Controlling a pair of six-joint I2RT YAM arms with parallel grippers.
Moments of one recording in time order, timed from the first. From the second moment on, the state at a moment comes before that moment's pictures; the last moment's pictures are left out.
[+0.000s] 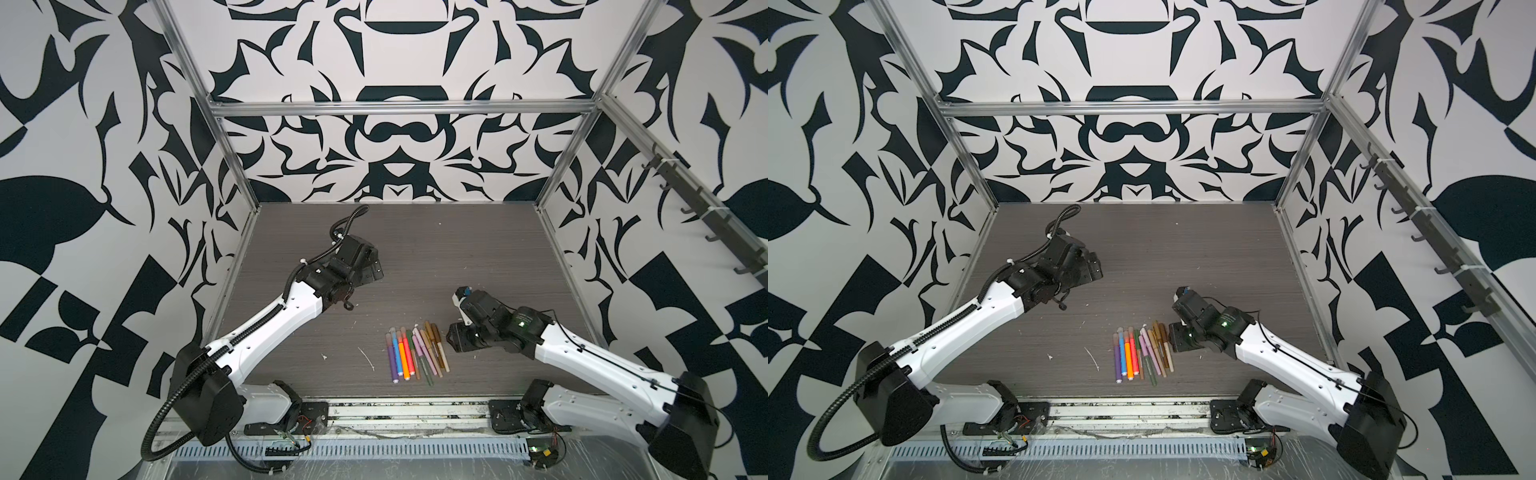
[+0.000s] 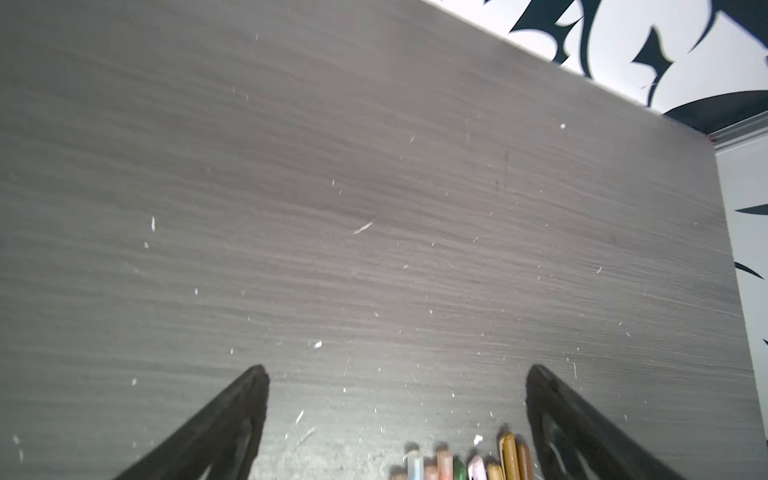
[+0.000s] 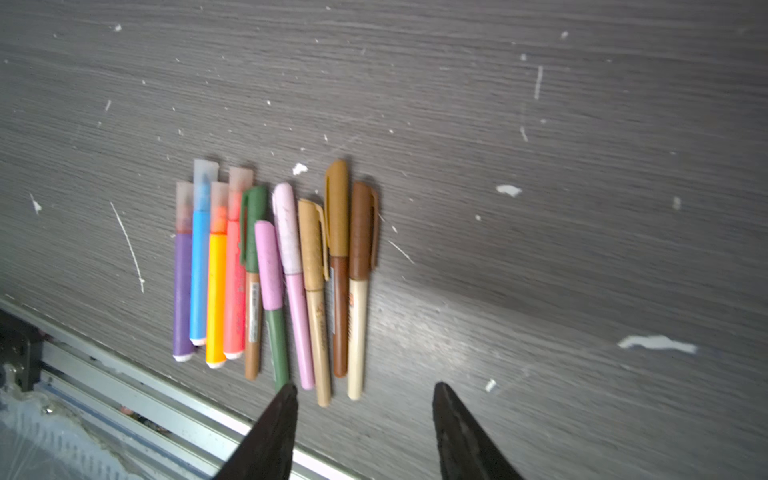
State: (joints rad) left arm -0.69 1.33 1.11 -0.65 -0.28 -0.82; right arm 0.79 1.01 0.72 -0.82 -0.04 0.63
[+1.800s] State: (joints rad) left arm -0.78 1.13 0.94 -0.65 -0.13 -1.03; right arm 0.82 0.87 0.59 -0.96 -0.14 0.87
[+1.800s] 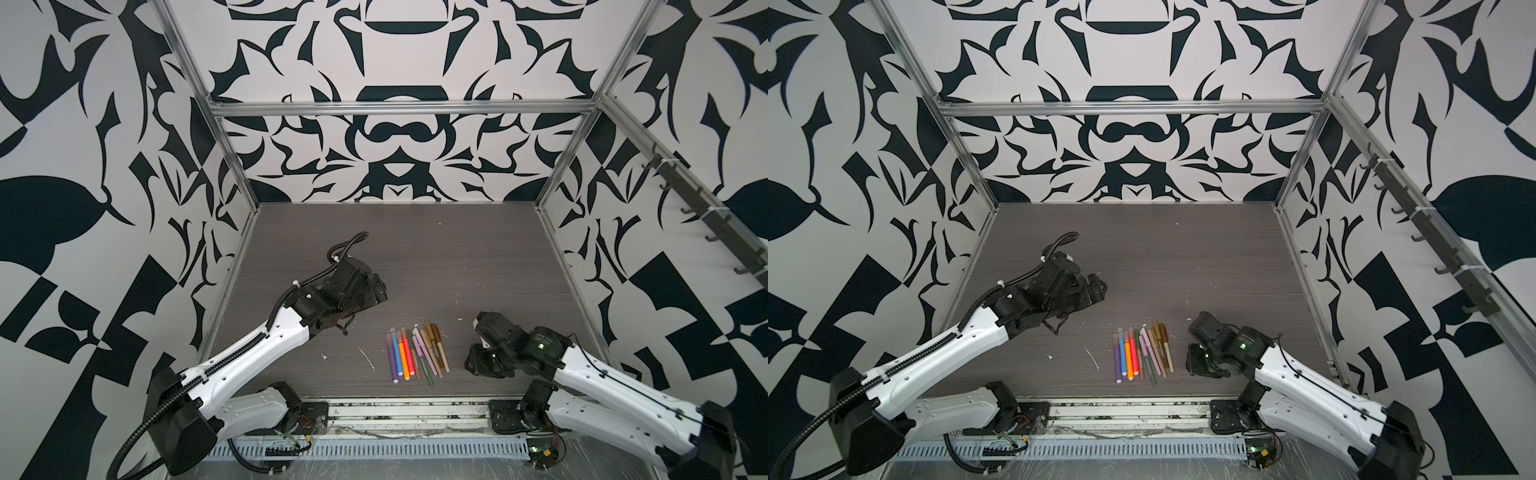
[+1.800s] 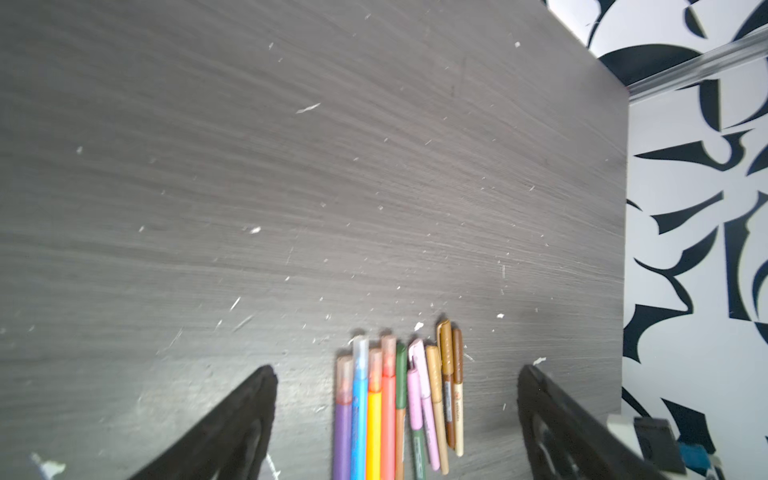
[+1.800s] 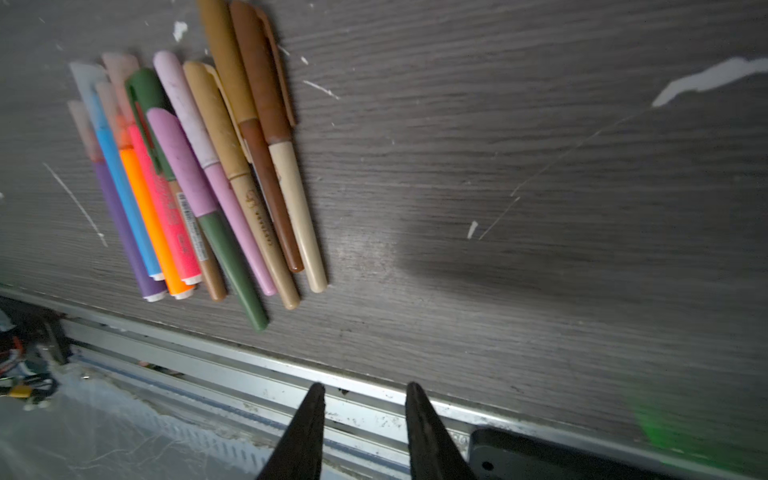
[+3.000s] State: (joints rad) left arm -0.84 1.08 0.89 -0.68 -0.21 -1.23; right arm 0.84 1.21 0.58 -0.68 -0.19 0.64
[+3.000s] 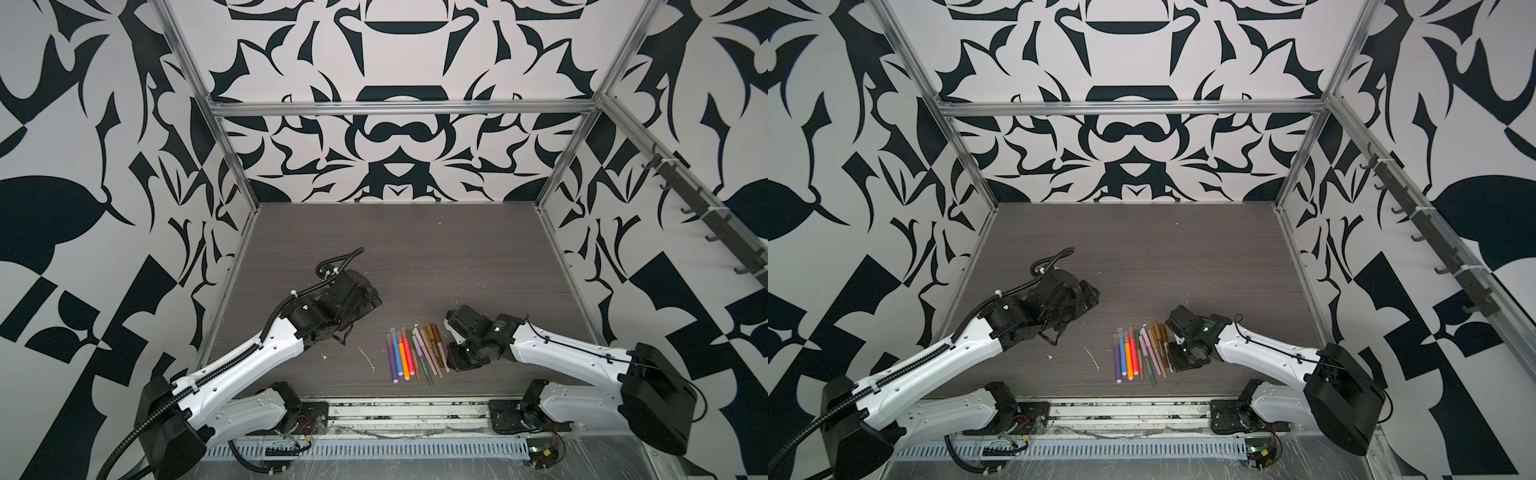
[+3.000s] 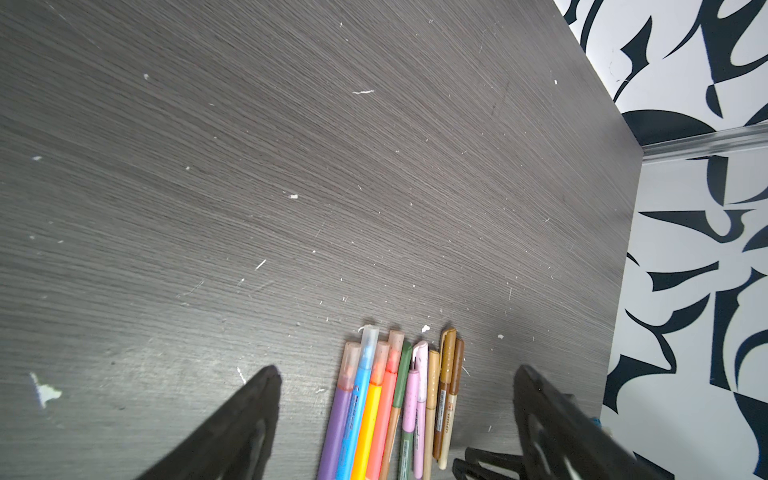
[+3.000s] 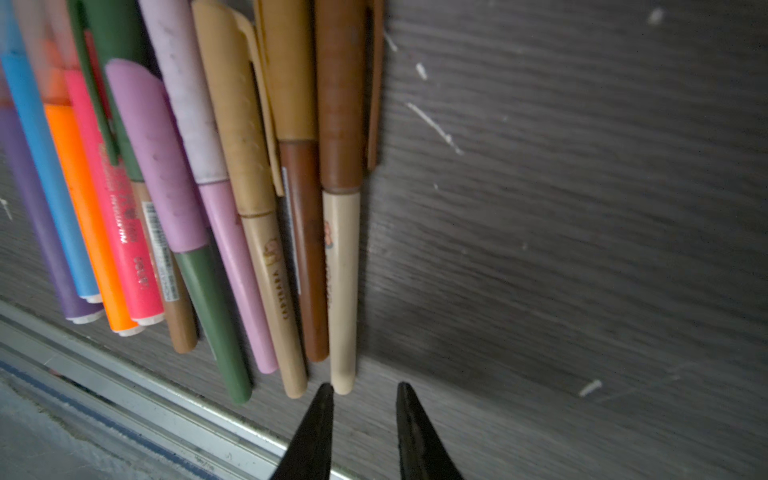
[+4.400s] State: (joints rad) left arm -0.91 1.23 0.97 -0.60 -0.18 -1.38; right arm 0.85 1.18 0.79 -0.84 -0.21 0.54
